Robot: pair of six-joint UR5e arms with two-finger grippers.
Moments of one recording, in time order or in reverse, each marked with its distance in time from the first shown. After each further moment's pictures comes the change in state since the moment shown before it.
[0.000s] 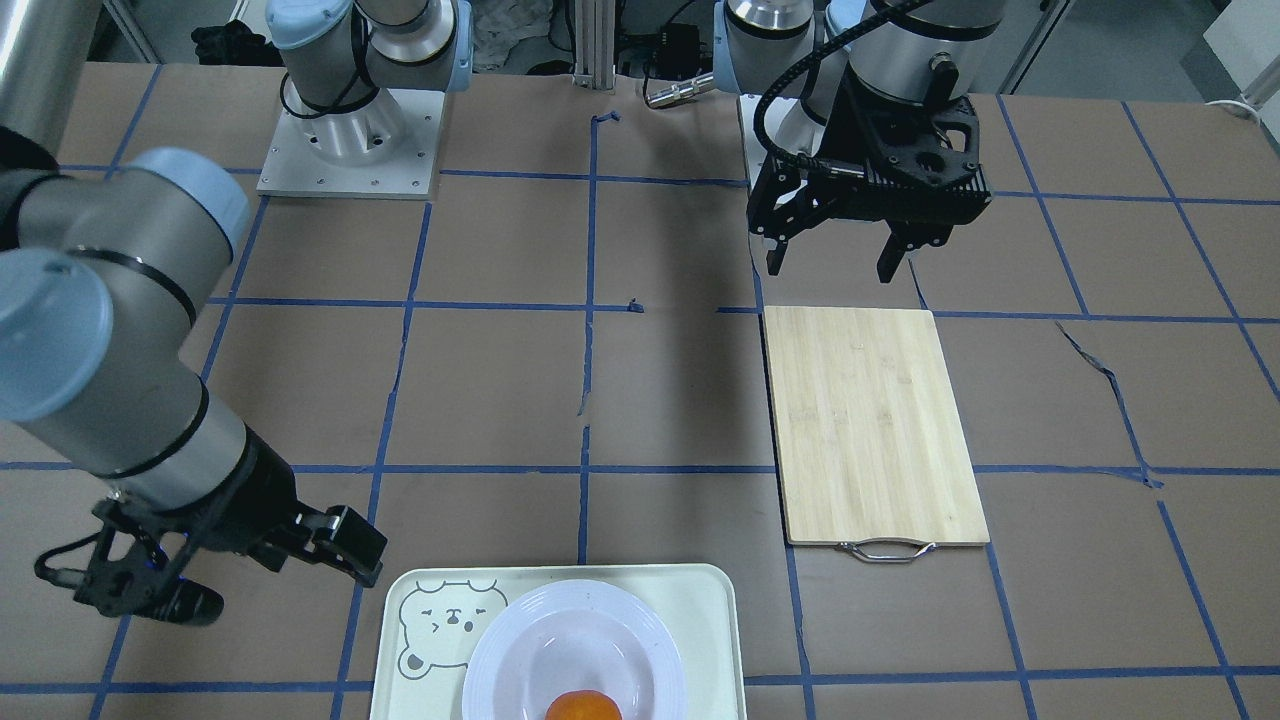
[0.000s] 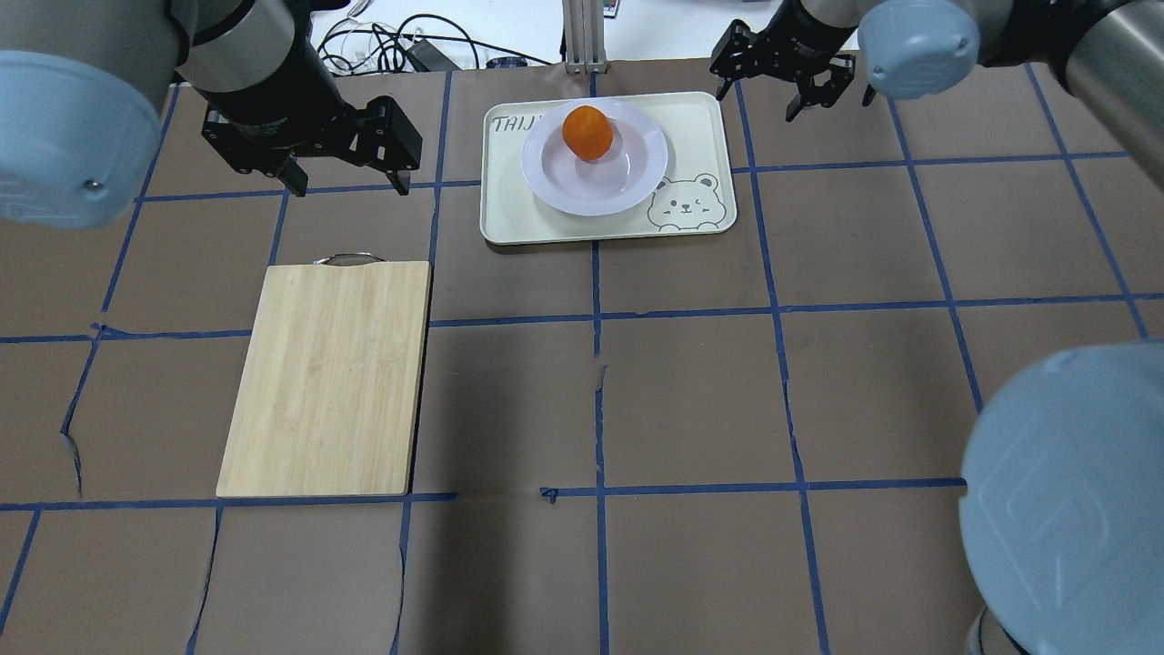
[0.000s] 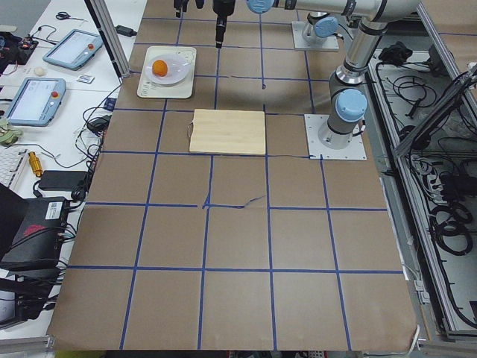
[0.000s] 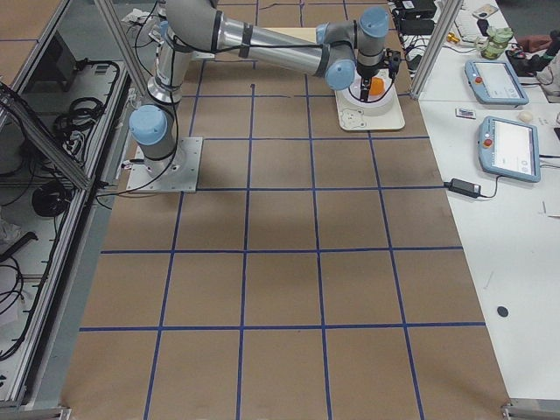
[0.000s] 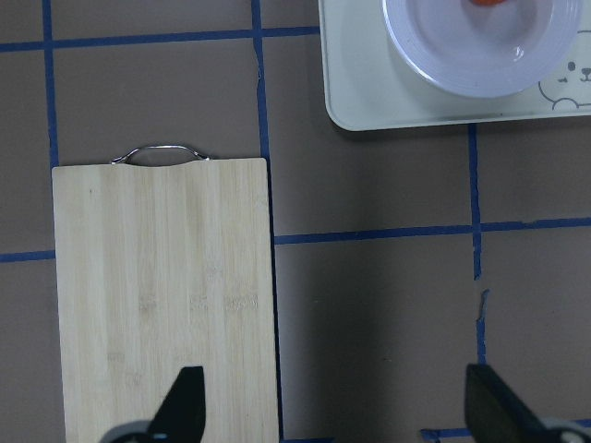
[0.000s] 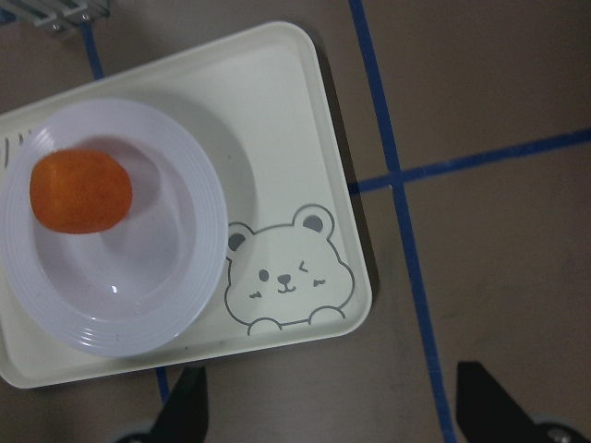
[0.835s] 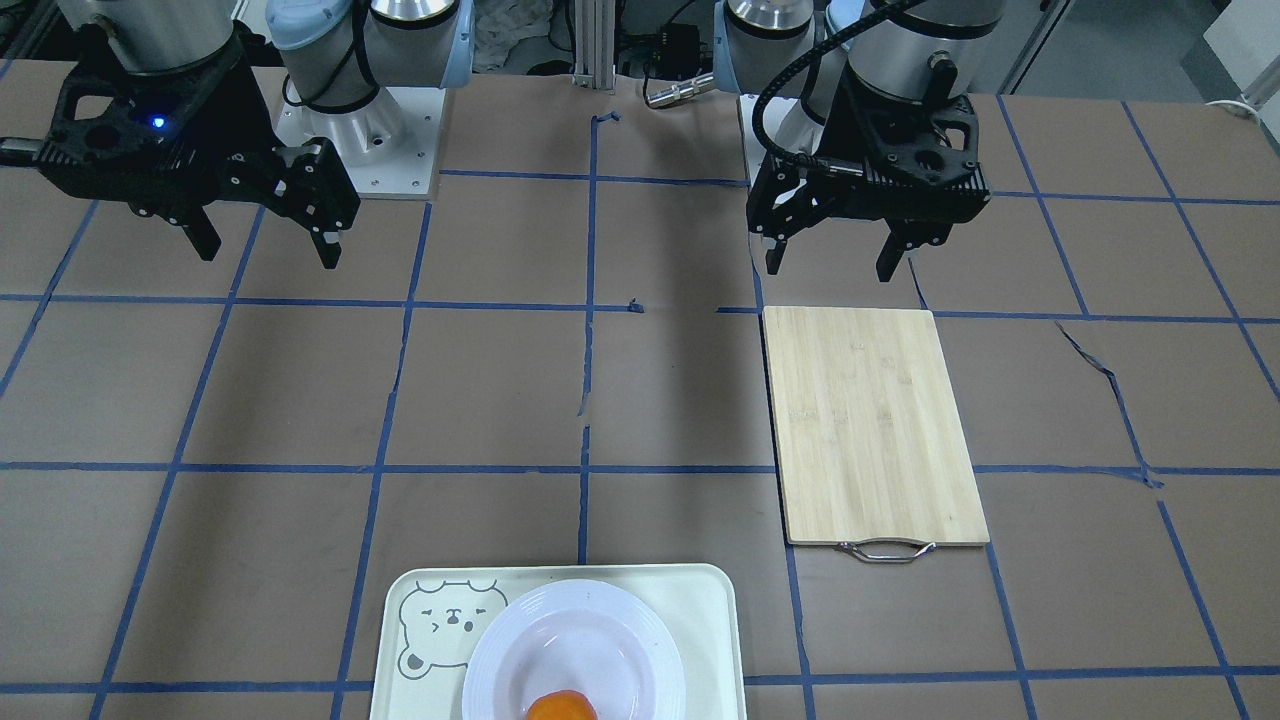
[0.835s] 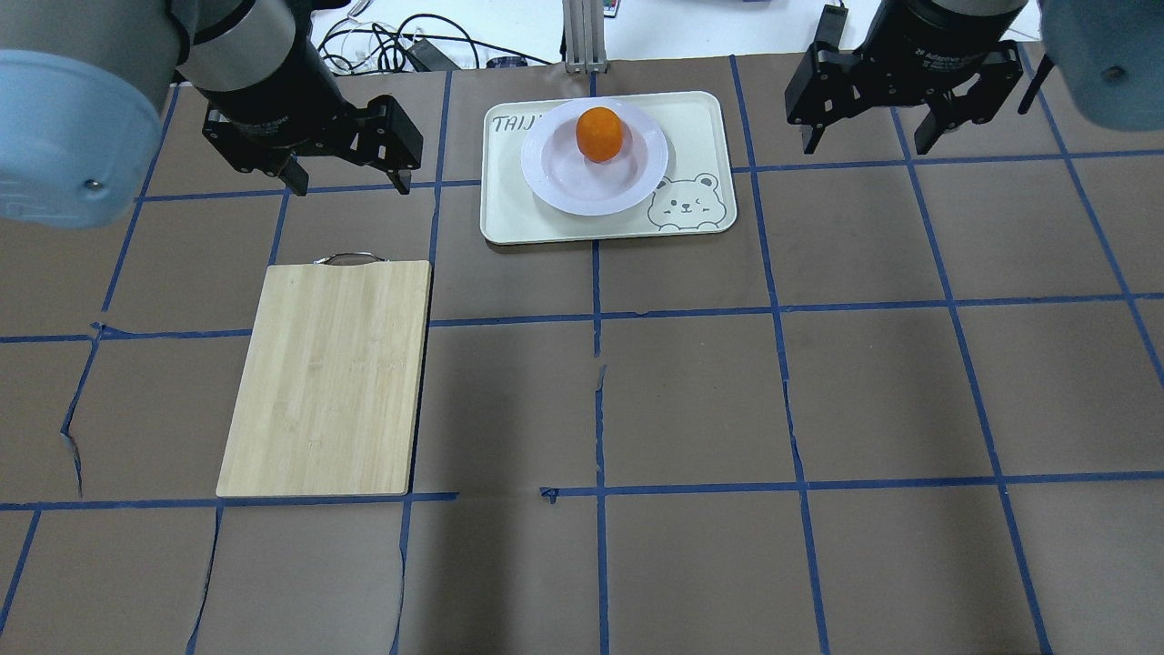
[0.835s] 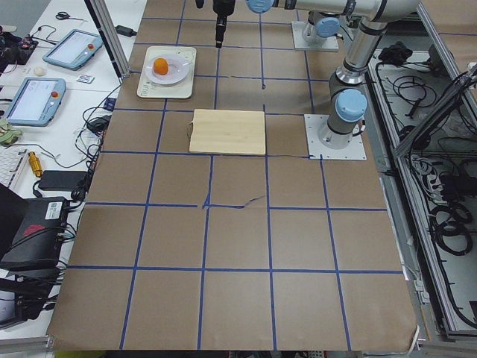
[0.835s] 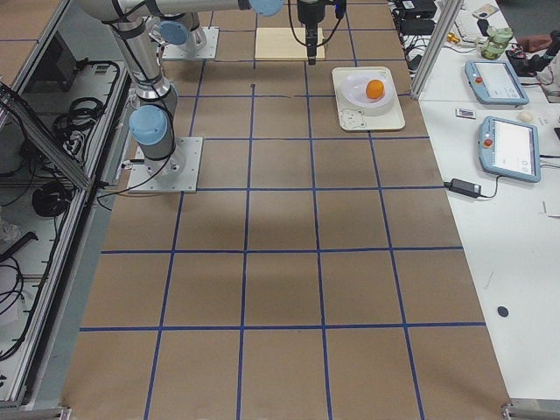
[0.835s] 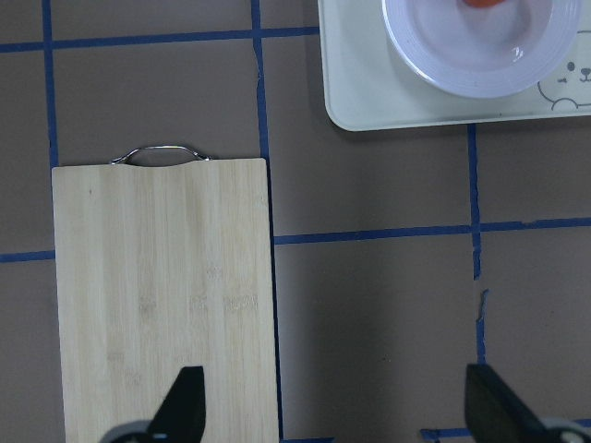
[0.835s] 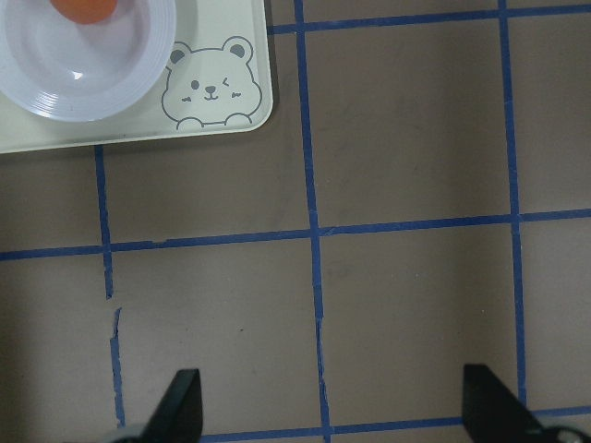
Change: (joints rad) left arm -0.002 0.001 0.000 0.000 0.000 -0.001; right arm 0.039 -0.438 0.180 0.291 -0.187 -0.136
